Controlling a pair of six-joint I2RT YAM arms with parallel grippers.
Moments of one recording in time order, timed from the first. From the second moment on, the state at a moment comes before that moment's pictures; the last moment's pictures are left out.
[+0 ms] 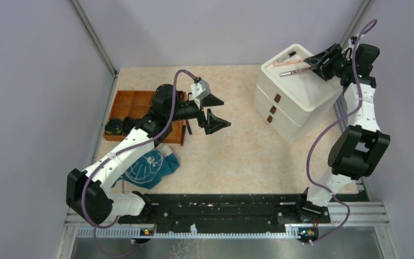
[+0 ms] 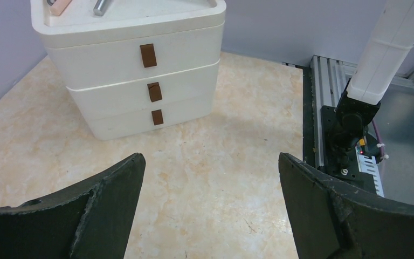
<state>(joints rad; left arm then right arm) -0.58 1.28 1.09 0.12 0.79 -0.02 -0.33 1.73 1.60 -0.26 -0.70 0.66</state>
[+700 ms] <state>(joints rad) -0.58 1.28 1.09 0.12 0.79 -0.02 -0.24 1.76 1.72 -0.40 -0.56 0.57</state>
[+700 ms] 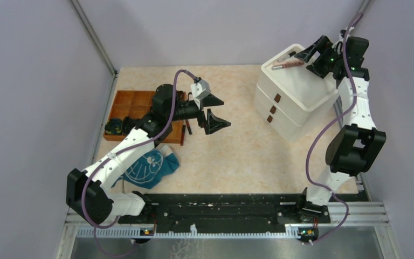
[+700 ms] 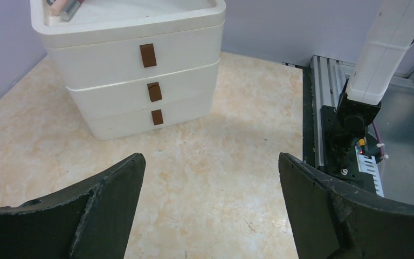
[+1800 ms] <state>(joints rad) -0.58 1.28 1.08 0.09 0.77 0.06 -0.15 1.85 1.81 -0.39 -0.46 0.52</state>
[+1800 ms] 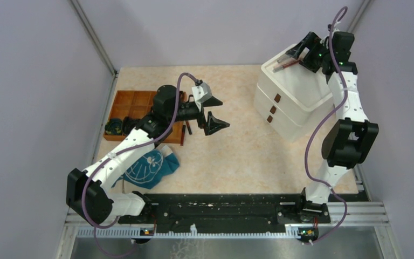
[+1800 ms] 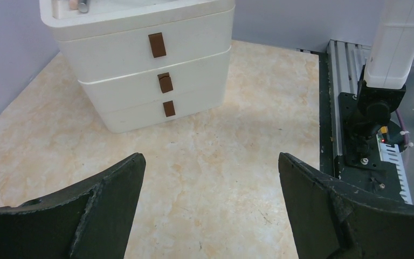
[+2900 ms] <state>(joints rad) -0.58 1.25 0.90 -0.27 0.17 0.42 -0.15 1.44 1.46 -0.23 -0.52 0.42</state>
